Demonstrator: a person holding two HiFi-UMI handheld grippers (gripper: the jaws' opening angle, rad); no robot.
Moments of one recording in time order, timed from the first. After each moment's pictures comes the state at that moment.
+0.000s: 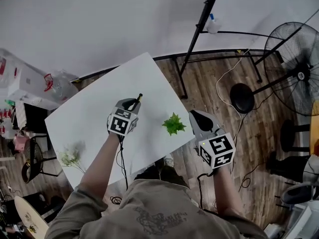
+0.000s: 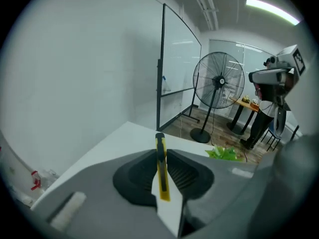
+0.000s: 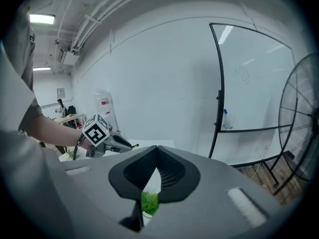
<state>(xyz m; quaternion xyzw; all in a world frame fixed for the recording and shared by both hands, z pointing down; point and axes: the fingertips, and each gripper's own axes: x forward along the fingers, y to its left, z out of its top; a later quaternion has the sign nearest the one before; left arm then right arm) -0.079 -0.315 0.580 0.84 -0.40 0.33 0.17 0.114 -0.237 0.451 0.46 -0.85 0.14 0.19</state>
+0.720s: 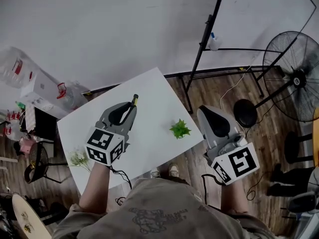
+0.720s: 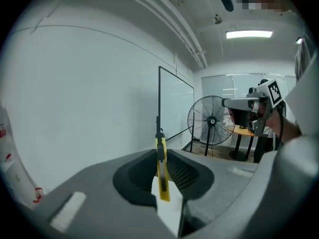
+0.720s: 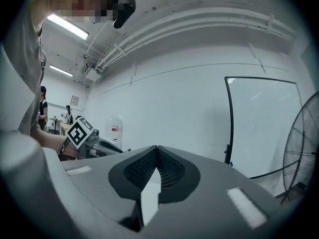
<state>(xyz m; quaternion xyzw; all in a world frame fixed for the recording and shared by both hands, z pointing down) -0.106 -0.228 0.332 0.88 -0.45 0.14 0.07 0.076 -0.183 0.249 0.44 -0.90 -0.02 0.05</state>
